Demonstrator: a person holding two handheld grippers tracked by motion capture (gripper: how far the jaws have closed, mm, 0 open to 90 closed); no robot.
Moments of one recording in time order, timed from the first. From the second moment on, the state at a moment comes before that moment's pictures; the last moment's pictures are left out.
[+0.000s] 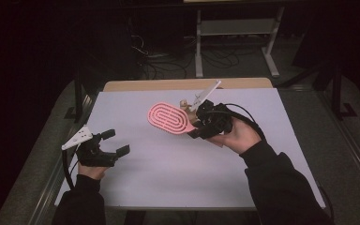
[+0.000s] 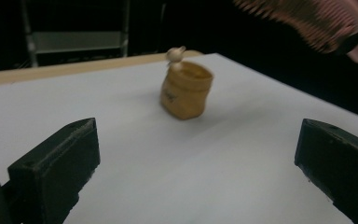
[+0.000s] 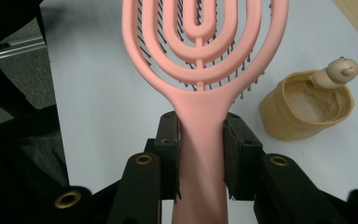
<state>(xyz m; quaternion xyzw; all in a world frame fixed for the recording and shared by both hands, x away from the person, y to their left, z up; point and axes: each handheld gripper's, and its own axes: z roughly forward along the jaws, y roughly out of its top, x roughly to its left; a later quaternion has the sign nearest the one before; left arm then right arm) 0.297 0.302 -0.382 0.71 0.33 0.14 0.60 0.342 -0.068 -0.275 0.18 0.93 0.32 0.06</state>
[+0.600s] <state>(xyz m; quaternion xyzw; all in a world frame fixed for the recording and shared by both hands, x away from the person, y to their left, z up) 0.304 0.277 -0.357 0.71 0.32 0.10 0.62 0.339 -0.072 -0.260 0.18 0.92 0.33 0.08</state>
